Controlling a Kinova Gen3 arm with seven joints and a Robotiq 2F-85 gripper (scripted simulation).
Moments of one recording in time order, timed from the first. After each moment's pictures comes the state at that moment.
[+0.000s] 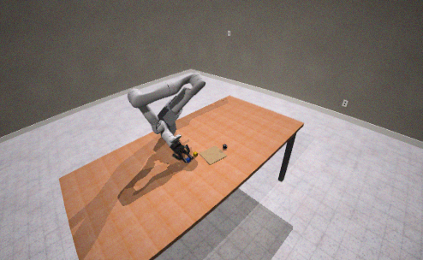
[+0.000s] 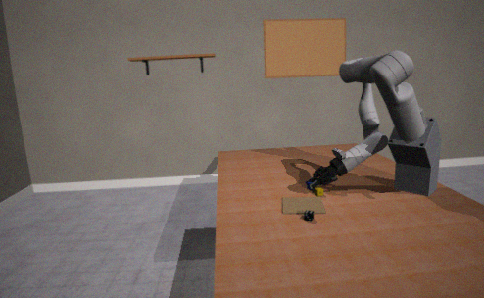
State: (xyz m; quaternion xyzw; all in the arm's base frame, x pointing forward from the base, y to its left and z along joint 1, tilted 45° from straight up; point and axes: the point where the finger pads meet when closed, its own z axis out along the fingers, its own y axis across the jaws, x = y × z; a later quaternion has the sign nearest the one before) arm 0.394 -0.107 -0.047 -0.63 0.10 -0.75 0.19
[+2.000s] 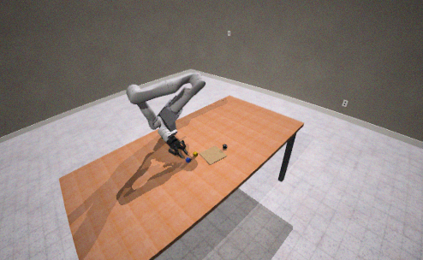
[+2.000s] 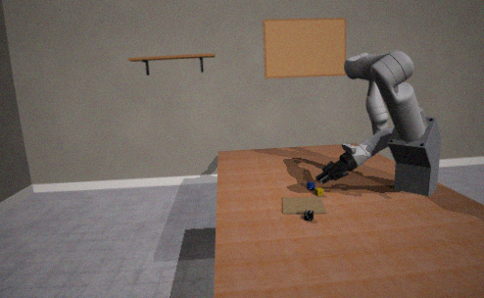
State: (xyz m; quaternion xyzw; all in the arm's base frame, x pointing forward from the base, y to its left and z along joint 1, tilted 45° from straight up) arm 0.350 -0.106 -0.059 -0.63 0.10 -0.74 0.19
